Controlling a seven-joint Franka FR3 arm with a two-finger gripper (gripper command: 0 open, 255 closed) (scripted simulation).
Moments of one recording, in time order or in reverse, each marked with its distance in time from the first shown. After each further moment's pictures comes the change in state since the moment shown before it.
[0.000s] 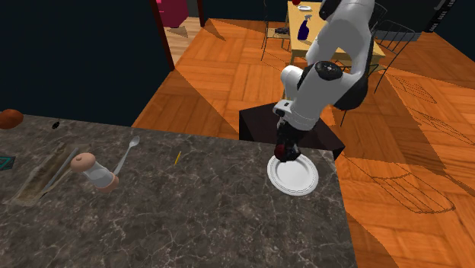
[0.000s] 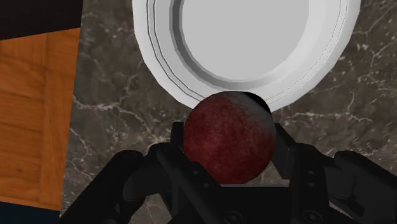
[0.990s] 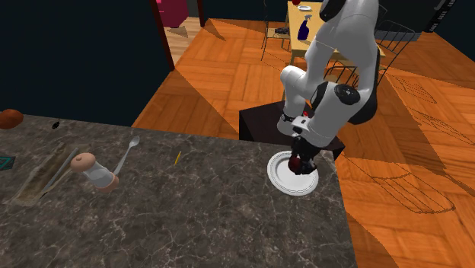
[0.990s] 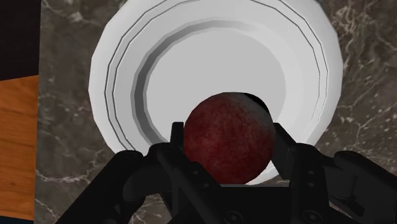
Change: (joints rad) arm 0.028 0.048 0.149 -0.069 0.023 0.120 0.151
